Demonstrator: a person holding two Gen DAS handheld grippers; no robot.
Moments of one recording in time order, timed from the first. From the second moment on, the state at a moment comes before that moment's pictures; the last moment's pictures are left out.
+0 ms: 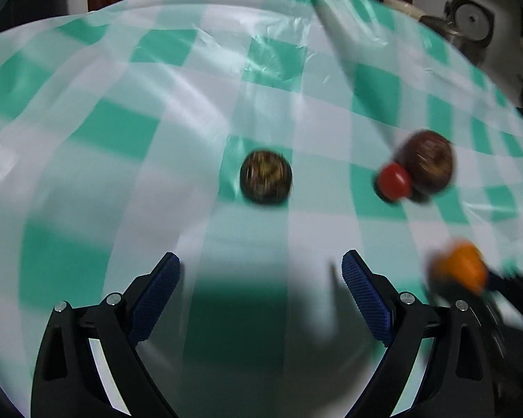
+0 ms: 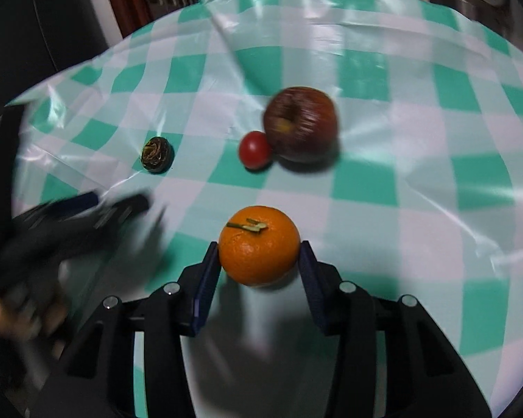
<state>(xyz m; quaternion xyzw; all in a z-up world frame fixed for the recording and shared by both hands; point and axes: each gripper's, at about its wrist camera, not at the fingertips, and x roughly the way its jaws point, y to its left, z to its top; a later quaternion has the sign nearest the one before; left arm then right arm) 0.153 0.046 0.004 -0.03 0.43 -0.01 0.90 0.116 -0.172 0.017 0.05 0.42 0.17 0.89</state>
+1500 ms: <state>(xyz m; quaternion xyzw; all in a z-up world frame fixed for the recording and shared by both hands) -0.201 0.189 0.011 -0.03 0.36 0.05 0.93 -0.120 -0.012 0.045 -0.06 0.37 0.38 0.84</state>
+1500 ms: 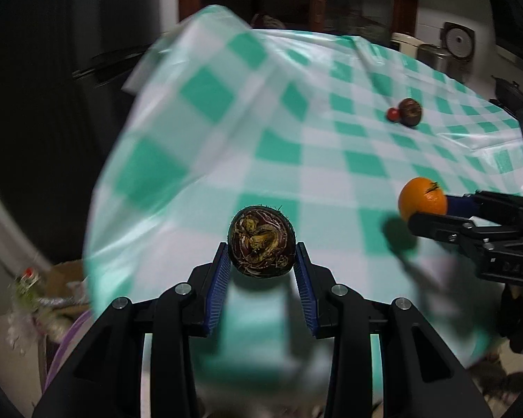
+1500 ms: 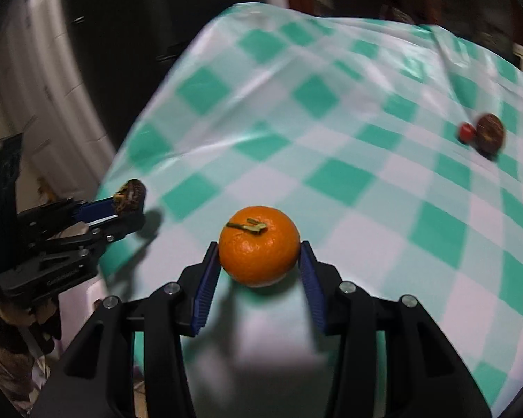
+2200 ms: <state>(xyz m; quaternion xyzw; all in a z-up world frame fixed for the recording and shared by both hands) -0.317 0.315 -0.078 -0.08 0.47 0.14 0.86 -0.285 0.143 -0.006 -0.26 0.38 0.60 0.65</state>
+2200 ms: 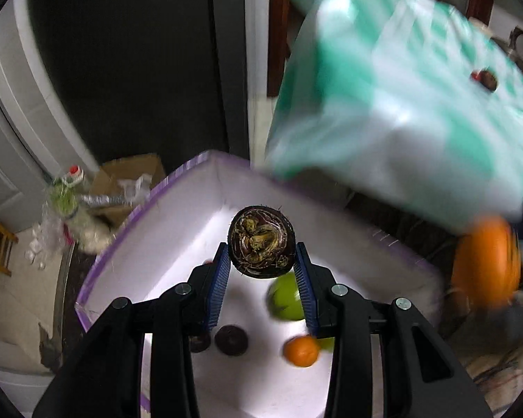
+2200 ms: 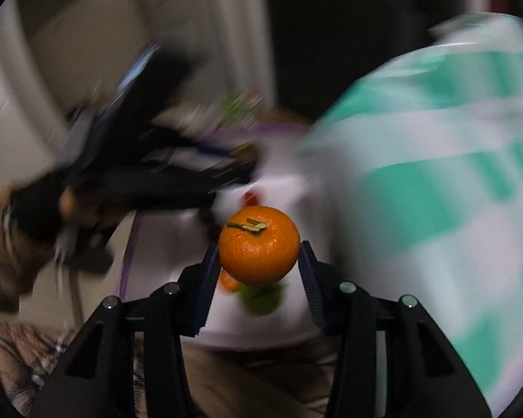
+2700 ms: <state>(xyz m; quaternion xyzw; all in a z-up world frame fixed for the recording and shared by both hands) -0.249 0.331 -0.170 0.00 0.59 0.04 0.81 -0.410 0.237 -0.121 -0.54 0.34 0.62 0.45</state>
